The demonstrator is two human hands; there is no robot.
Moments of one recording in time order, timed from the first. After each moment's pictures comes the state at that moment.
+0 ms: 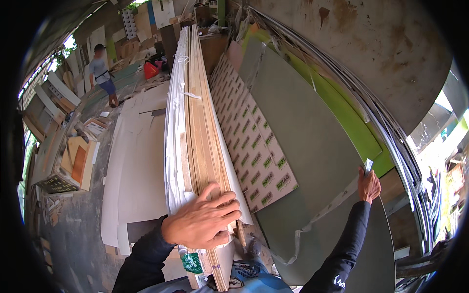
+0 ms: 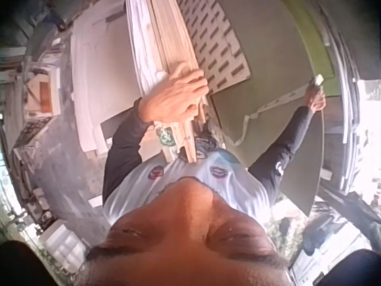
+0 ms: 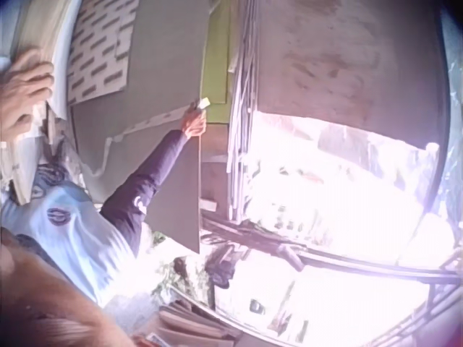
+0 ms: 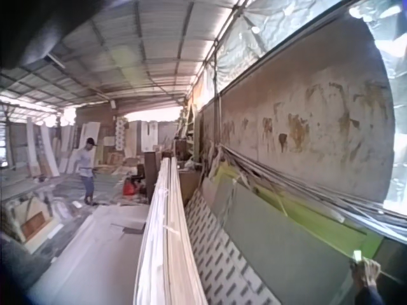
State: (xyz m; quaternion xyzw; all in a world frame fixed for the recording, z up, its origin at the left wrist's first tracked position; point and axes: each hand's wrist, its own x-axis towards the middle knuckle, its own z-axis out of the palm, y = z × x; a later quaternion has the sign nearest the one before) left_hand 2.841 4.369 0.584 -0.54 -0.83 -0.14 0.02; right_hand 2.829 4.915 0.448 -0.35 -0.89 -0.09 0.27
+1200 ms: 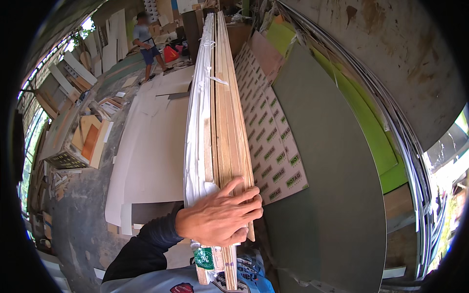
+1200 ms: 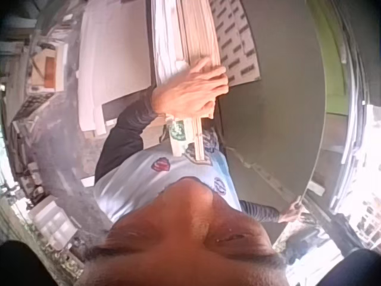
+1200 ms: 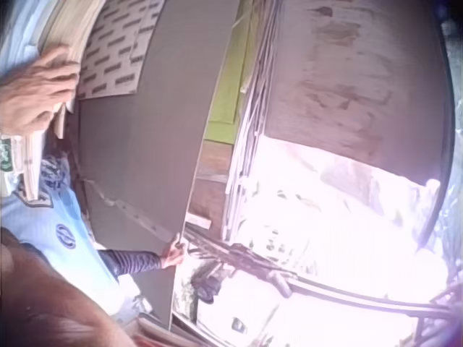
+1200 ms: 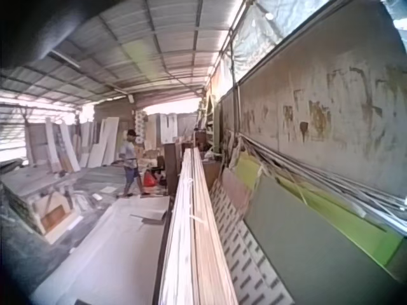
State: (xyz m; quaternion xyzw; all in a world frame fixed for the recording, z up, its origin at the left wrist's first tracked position) left_hand 2.842 4.380 0.585 -0.55 -0.82 -0.14 0.02; right_hand 3.267 4.869 0.483 -0.53 -0.79 -0.22 0.20
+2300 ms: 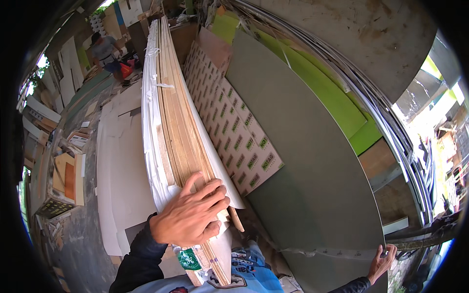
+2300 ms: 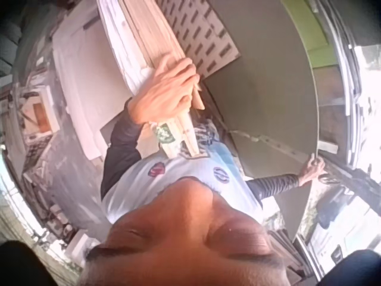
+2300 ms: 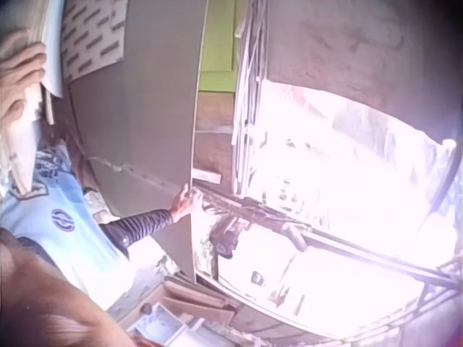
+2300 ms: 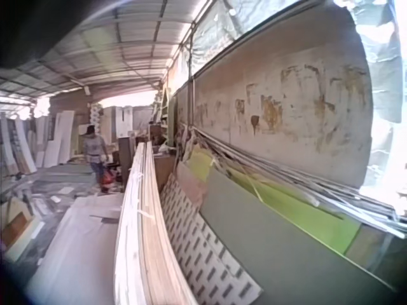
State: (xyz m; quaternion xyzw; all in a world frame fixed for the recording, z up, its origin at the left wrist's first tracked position) left_hand 2.840 4.382 0.594 -0.55 -0.83 -0.10 -0.02; right_hand 3.212 4.856 0.492 -0.47 -0.85 -0.02 0.26
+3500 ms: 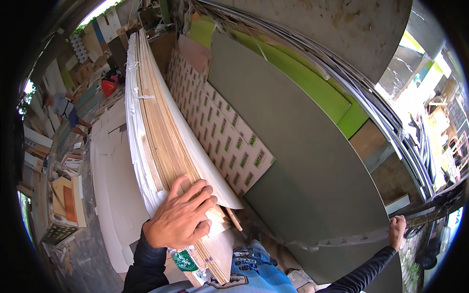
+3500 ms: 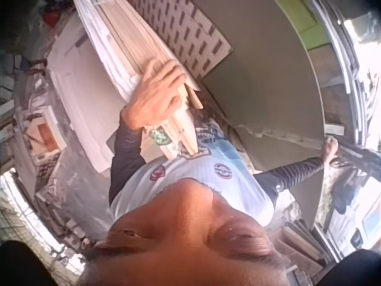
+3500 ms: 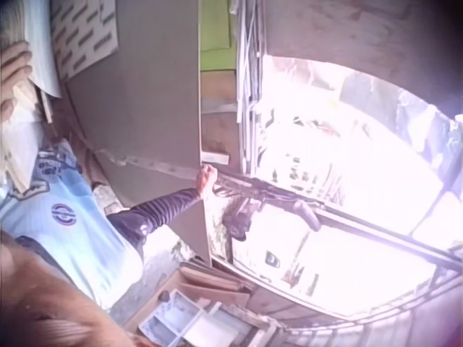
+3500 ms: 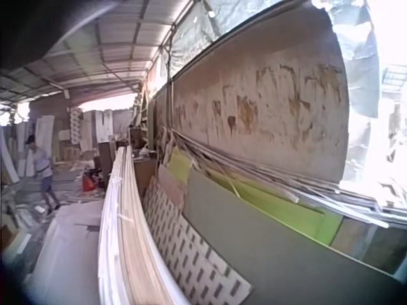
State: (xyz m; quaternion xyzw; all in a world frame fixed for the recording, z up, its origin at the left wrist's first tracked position) left_hand 2.840 4.379 0.598 -0.55 -0.83 -0.08 -0.04; right_hand 3.237 4.963 0.483 -0.46 -0.86 0.12 0.20
